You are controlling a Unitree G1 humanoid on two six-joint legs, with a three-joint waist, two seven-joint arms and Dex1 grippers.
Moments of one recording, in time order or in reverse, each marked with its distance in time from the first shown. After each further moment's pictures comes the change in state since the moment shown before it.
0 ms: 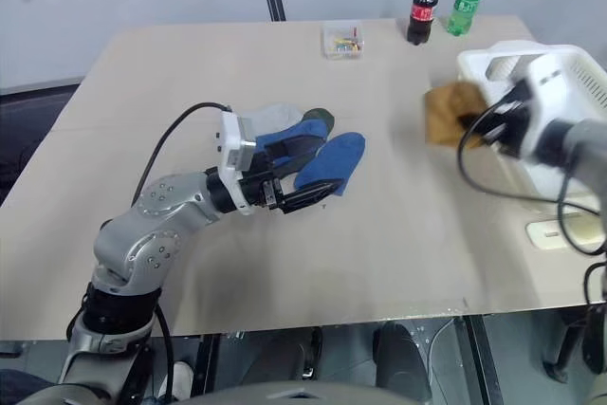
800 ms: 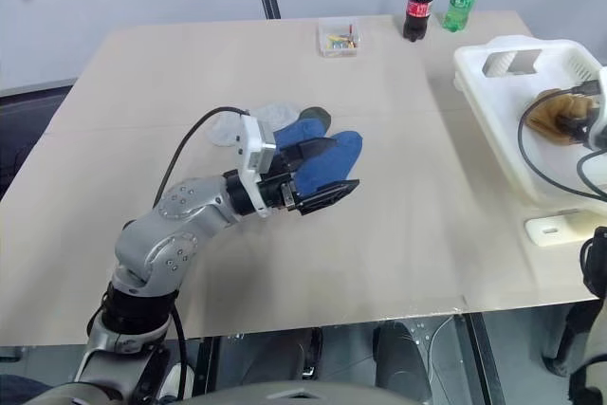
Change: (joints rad) left arm -0.001 -0.041 -0.057 -0.003 0.041 -0.005 0.044; right arm -0.369 -0.025 0.213 1.024 -0.551 -0.643 -0.121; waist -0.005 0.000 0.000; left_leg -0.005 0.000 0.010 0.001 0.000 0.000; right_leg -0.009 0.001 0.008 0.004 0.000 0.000
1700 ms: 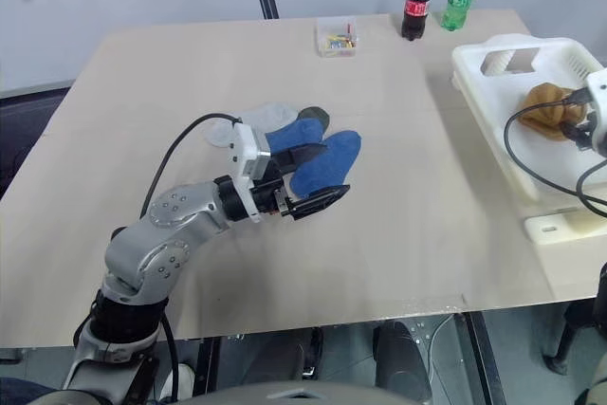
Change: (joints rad) left arm 0.043 0.040 0.013 -0.026 0.013 -0.003 0.011; right arm 0.238 -0.038 -0.068 -0.456 -0.002 0.265 -0.008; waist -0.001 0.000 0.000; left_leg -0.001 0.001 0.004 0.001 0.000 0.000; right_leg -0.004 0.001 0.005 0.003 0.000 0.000
